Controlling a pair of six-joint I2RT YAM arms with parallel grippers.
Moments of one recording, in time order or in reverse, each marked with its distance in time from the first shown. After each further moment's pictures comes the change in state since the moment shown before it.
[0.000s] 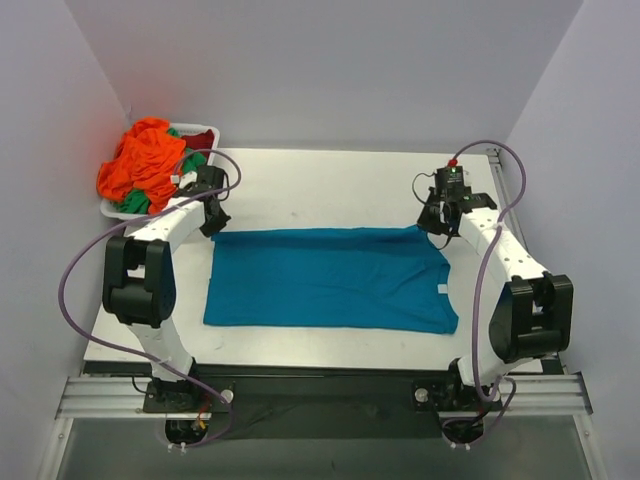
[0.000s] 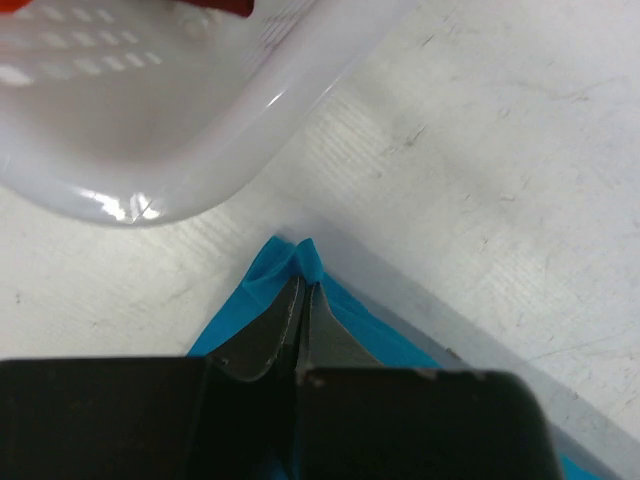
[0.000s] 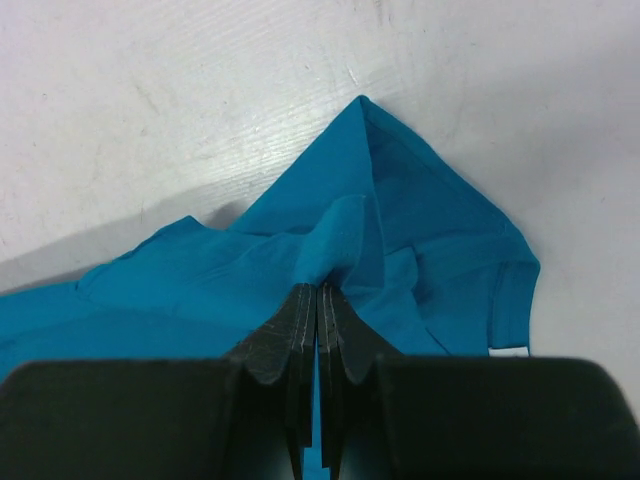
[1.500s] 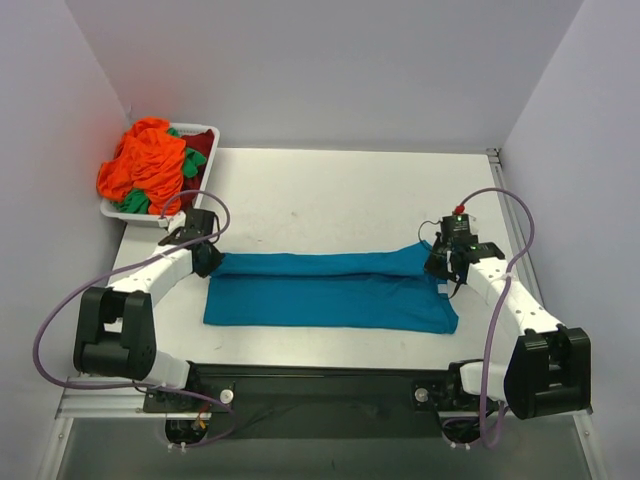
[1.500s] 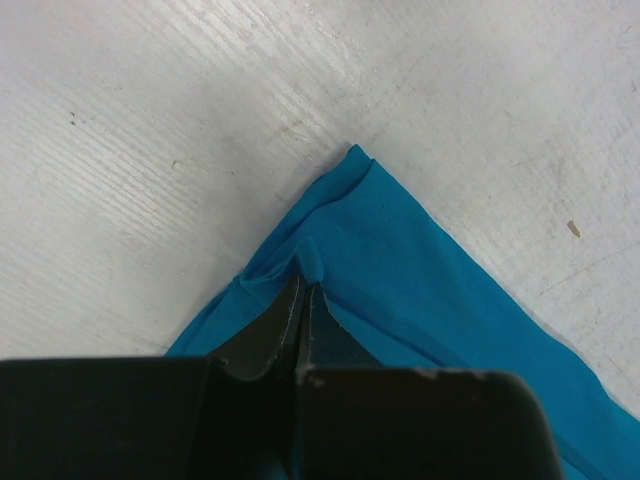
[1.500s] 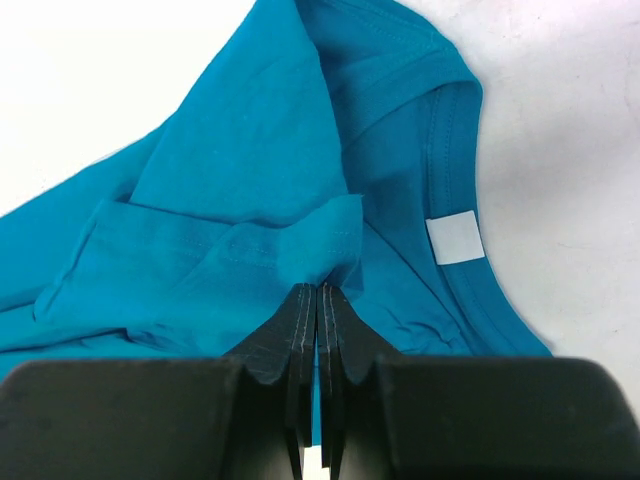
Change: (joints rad) left arm 0.000 -0.370 -0.500 0.119 0.075 -0.106; right arm 0.000 -0.328 -0.446 0.050 0.004 0.037
